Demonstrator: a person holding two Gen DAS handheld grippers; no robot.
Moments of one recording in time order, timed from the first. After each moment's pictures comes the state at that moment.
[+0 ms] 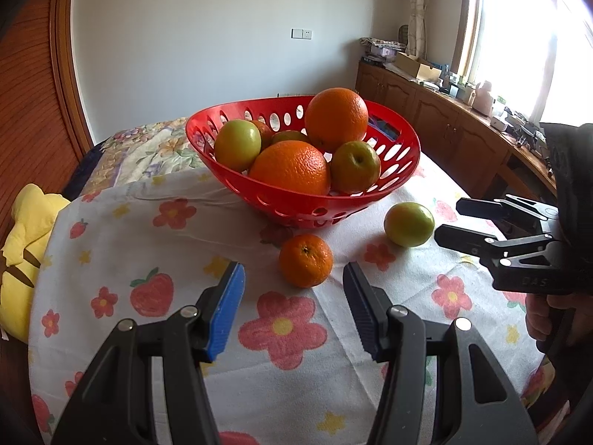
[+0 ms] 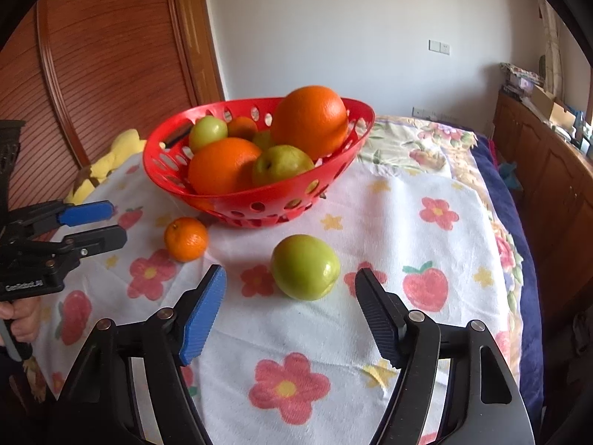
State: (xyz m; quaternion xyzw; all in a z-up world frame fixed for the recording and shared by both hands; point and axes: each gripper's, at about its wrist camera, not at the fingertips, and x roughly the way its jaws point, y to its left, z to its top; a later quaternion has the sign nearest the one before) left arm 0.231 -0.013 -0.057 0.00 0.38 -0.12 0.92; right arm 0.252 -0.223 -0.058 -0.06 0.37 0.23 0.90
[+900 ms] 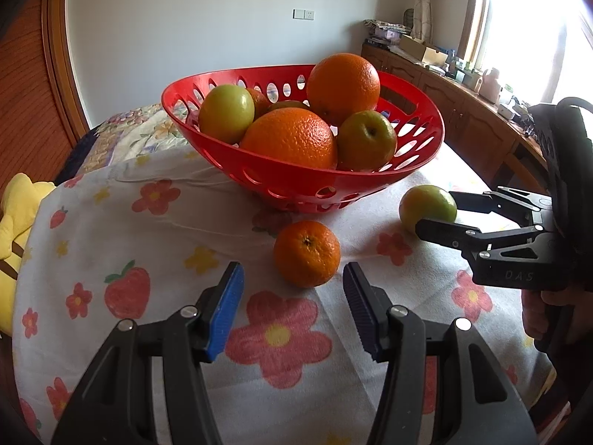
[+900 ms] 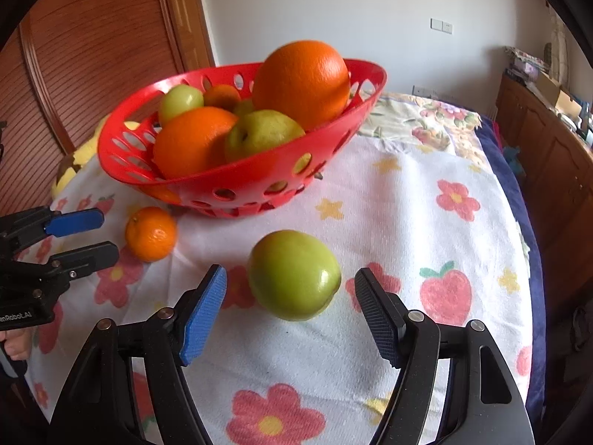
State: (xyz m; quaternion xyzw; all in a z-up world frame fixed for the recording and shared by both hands) left arm 0.260 -0.021 -0.085 0.00 0.41 -0.12 0.90; right arm 0.289 -0.211 -0.088 -0.07 0.41 0.22 0.88
